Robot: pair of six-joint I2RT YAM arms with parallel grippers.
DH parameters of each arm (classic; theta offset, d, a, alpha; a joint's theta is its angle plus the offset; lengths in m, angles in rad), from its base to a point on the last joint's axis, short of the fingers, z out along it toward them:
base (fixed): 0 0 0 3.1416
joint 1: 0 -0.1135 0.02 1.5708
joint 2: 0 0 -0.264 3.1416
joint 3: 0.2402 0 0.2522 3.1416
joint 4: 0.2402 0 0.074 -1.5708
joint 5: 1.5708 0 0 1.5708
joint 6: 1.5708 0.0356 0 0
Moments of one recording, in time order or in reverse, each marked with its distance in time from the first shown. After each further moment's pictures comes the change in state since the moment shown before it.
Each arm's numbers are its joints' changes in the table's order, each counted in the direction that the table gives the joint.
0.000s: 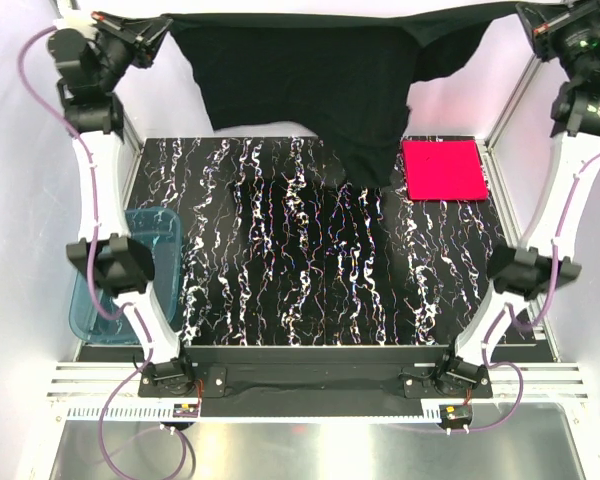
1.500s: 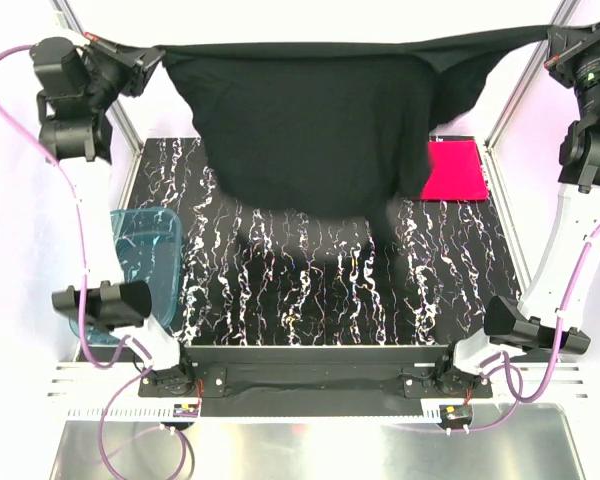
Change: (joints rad) left arm 0.021 -0.346 -0.150 0.482 -0.203 0.296; right arm -0.034 -0.452 -0.304 0.191 0.334 -0.525
